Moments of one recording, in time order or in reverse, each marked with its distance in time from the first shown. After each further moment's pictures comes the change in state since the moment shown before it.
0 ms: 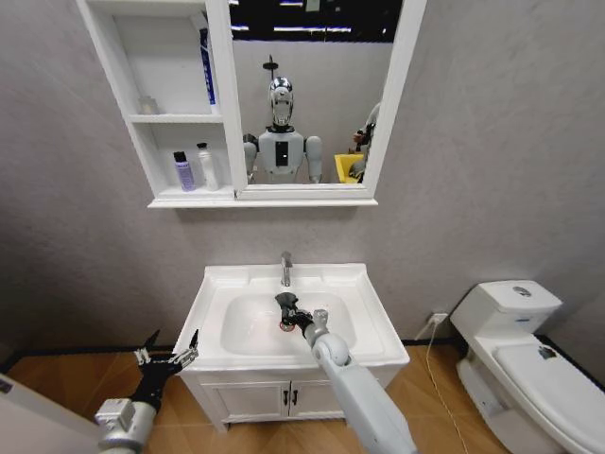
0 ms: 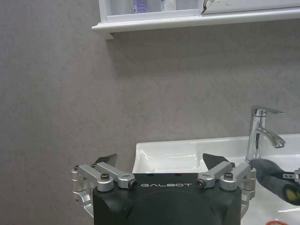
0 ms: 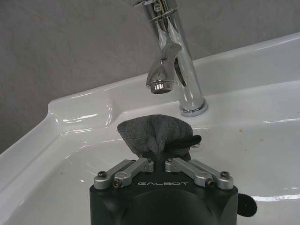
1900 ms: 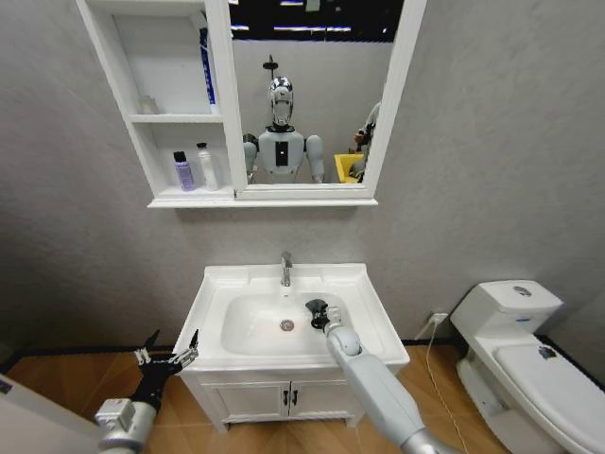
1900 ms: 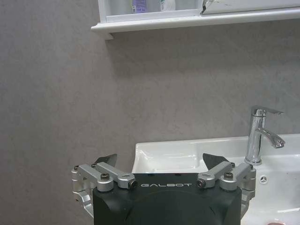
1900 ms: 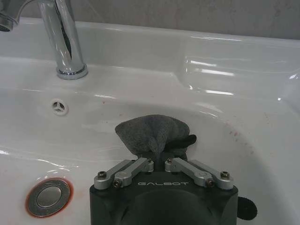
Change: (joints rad) left arm 0.000 0.000 0.000 0.000 0.000 0.000 0.000; right arm 0.003 -0.143 -0.001 -0.013 -0.177 -0.109 0.228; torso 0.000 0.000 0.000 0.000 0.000
